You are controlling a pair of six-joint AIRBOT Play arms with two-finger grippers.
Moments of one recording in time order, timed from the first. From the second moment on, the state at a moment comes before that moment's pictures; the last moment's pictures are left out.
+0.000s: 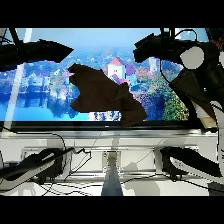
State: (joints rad) left arm 0.08 -1.14 1.28 0.55 -1.12 -0.85; right arm 0.38 -1.19 1.41 -1.33 0.80 1.23
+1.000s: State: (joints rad) left arm 0.08 -1.14 1.28 0.55 -1.12 -0.84; right arm 0.15 -1.18 1.30 -1.44 1.20 1.20
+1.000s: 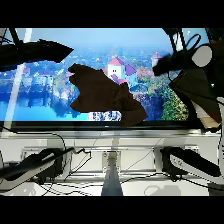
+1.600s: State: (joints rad) left arm 0.08 -1.14 1.28 0.55 -1.13 -0.85; right arm -0.02 -1.30 0.79 -1.02 0.99 0.96
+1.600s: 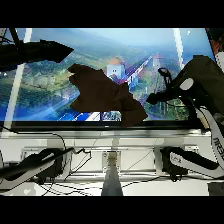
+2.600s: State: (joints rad) left arm 0.07 -1.31 1.28 0.87 -1.12 -1.04; right arm -0.12 -1.05 0.94 -1.22 1.01 0.94
